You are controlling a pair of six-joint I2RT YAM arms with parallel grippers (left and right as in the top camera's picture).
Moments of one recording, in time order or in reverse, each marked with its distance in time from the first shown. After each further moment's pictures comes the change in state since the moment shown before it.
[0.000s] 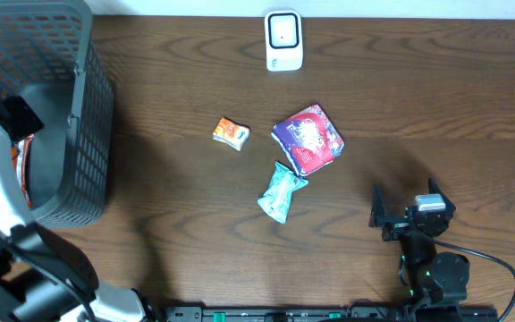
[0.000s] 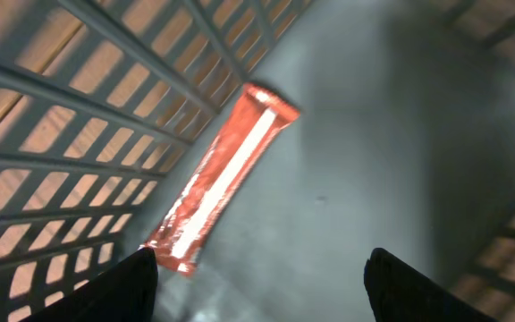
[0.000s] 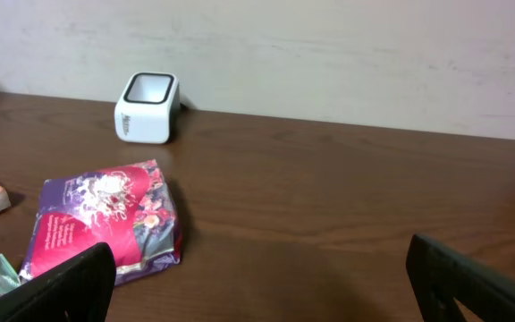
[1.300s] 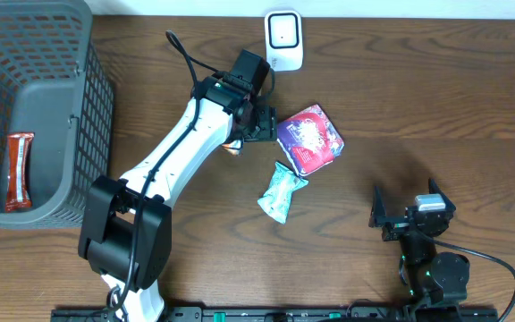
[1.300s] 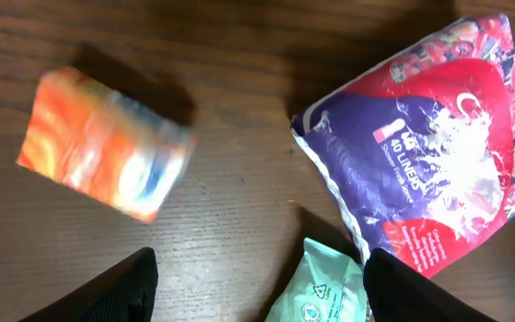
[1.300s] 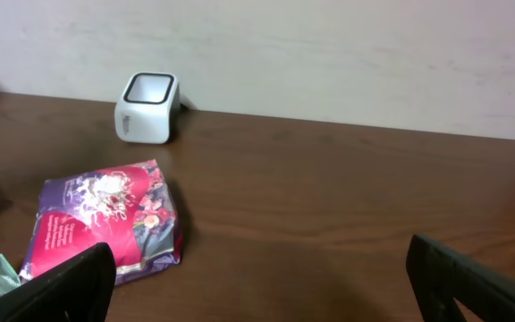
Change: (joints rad) left arm -1.014 0.189 -0.010 0.036 0.296 -0.386; right arm 0.000 0.000 0.000 0.000 0.000 0.000
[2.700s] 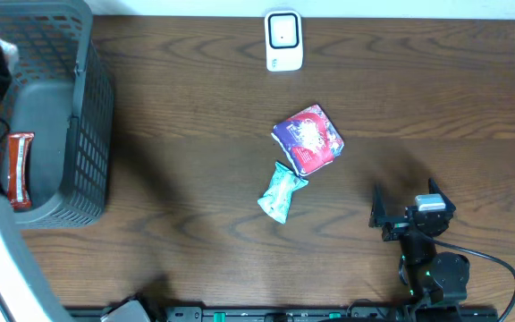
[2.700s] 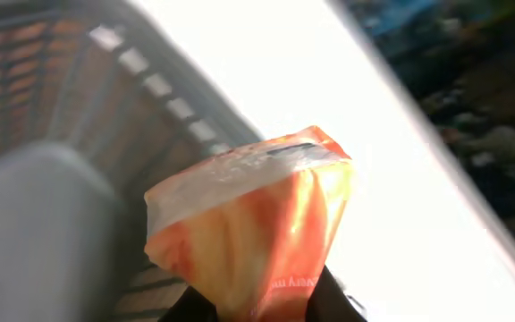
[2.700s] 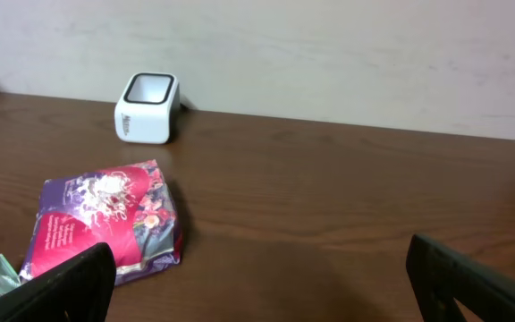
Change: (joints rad) left arm 1.022 -0.611 0.002 0.246 0.304 -0.131; right arm 0.000 0.000 0.000 0.000 0.000 0.000
